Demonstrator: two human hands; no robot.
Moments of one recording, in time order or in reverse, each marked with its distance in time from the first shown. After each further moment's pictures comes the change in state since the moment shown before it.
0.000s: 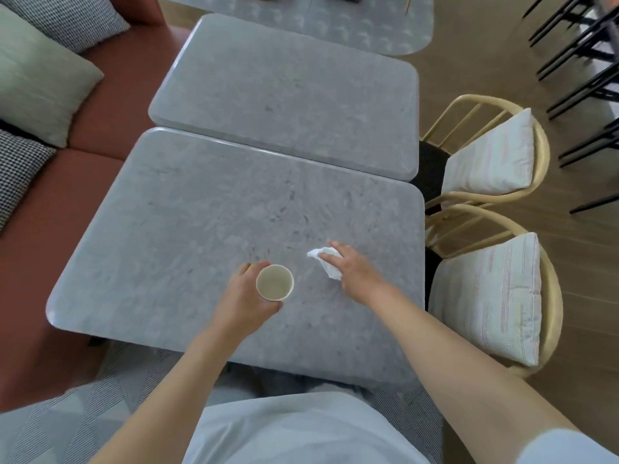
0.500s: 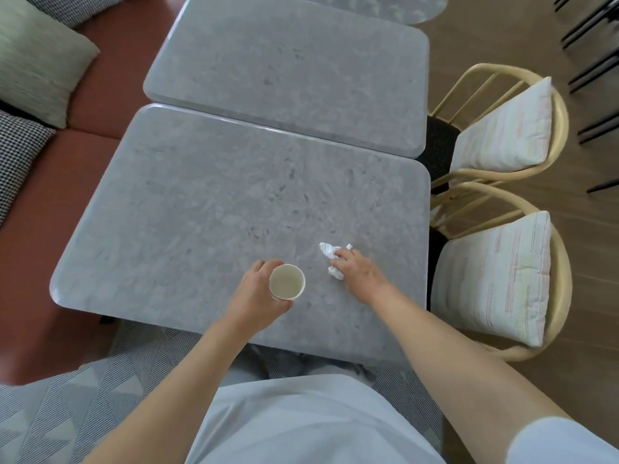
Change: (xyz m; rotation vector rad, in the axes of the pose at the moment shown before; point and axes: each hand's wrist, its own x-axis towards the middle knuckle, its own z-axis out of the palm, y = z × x) left_hand -0.021 0.006 0.032 0.064 -0.112 -0.013; right_hand -0.022 0.009 0.039 -0.208 -0.069 0.012
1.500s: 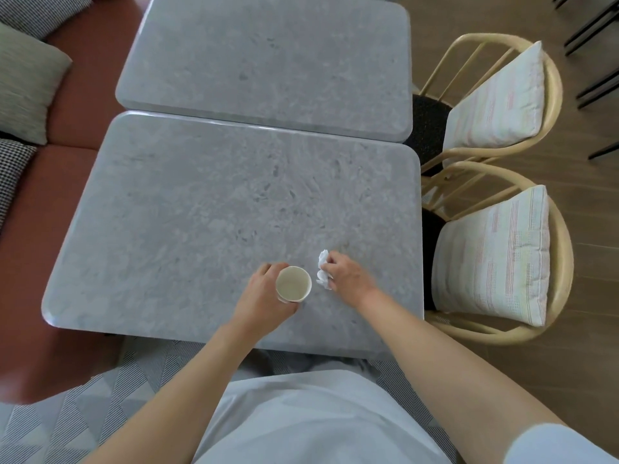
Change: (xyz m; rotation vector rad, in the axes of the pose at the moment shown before) left_hand 0.013 0.013 0.027 0.057 -0.050 0.042; right_hand 0.003 -0.003 0.034 0.318 0.183 -0.004
